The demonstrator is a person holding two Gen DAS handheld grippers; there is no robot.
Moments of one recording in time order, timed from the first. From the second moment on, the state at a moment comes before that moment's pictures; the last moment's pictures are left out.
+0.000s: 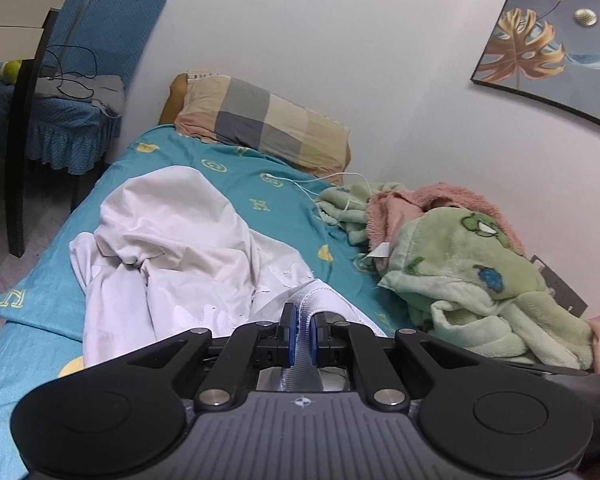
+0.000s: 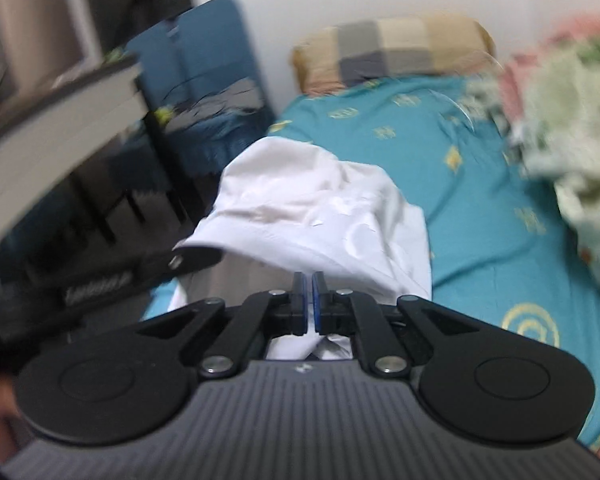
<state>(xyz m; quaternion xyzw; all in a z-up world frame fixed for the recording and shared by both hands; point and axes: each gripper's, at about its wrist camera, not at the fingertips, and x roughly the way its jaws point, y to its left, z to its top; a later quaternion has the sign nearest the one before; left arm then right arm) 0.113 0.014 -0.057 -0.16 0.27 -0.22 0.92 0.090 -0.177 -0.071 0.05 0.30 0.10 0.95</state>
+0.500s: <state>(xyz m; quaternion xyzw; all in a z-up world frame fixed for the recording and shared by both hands) 0.116 0.025 -0.055 -0.18 0.25 -0.21 0.93 0.144 -0.140 -0.098 -0.07 0.29 0.01 0.95</state>
